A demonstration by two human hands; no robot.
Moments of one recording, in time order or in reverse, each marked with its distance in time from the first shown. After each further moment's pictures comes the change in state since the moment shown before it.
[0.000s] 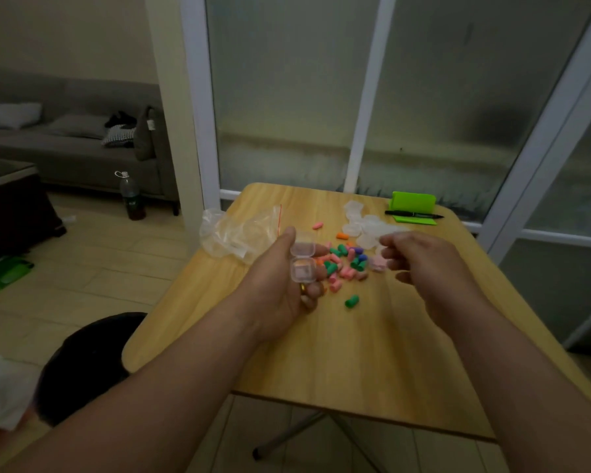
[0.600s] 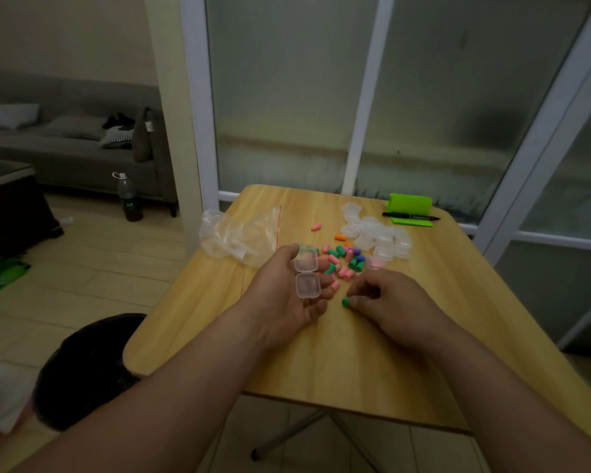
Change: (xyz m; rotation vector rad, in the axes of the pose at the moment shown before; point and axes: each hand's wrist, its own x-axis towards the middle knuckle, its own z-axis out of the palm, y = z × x) left_hand -0.002 -0.011 0.004 -0.073 0.051 -0.060; right_hand -0.012 0.034 0.011 -0.669 -0.335 -0.245
